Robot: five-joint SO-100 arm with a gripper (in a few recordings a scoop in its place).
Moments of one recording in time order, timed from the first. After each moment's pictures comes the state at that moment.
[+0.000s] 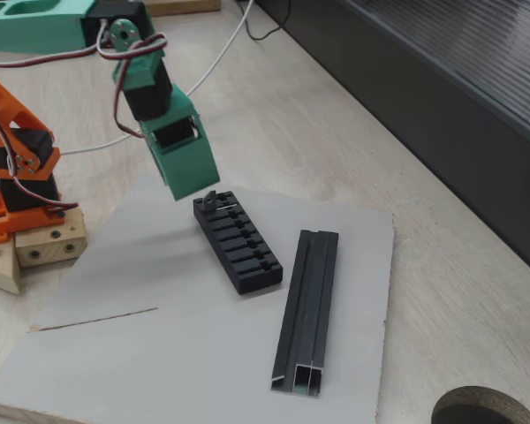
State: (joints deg) arm -30.2 114.3 116.2 75.8 158.8
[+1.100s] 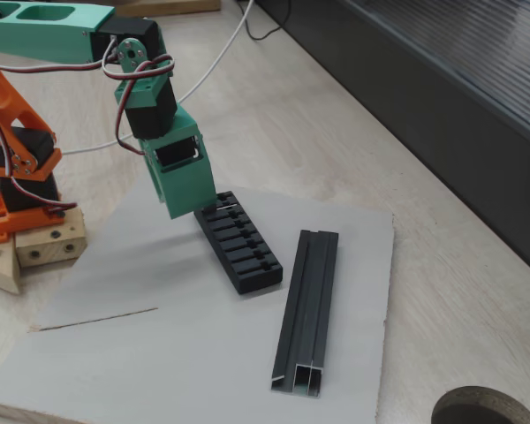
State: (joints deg) arm -24.5 112.1 116.4 75.8 154.6
